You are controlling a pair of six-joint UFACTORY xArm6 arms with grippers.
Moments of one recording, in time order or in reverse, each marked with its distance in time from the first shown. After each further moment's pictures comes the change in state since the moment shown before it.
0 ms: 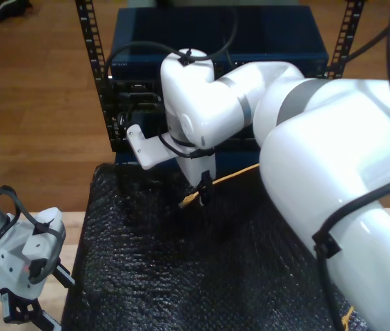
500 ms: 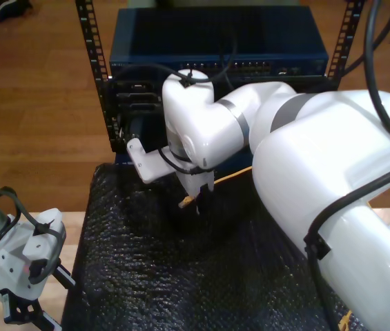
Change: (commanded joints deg) left arm 0.0 0.3 -0.1 0.0 0.0 0.1; right arm 0.3 0.0 5.5 -0.4 -6.5 0.0
